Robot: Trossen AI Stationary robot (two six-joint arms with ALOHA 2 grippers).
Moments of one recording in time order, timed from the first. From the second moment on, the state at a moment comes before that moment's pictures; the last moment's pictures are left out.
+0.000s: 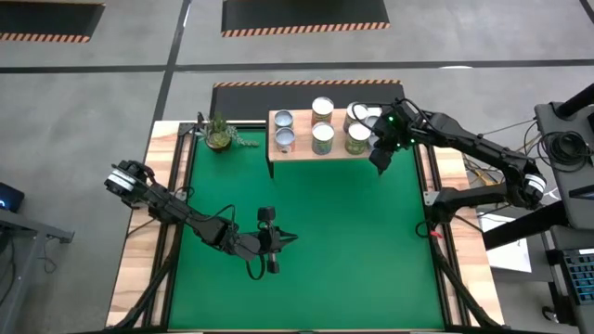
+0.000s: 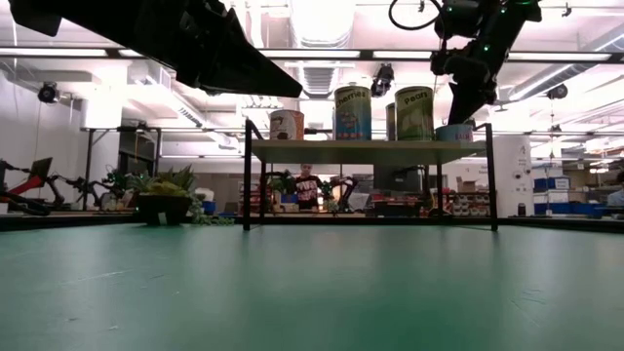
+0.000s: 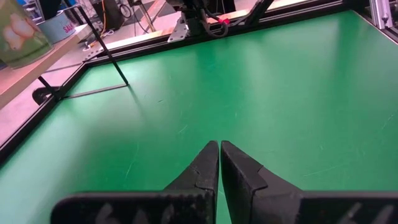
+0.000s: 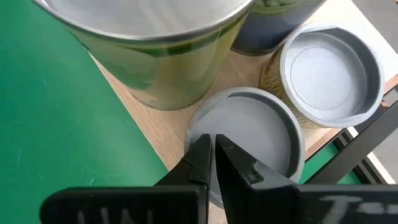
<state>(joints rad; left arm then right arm) -0.45 1.63 0.77 0.42 -0.62 -0.01 -0.65 1.17 1.08 -0.90 0.00 -0.10</state>
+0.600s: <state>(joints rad) -0.45 1.63 0.77 0.43 -0.62 -0.01 -0.65 1.14 1.10 -0.90 -0.05 -0.09</state>
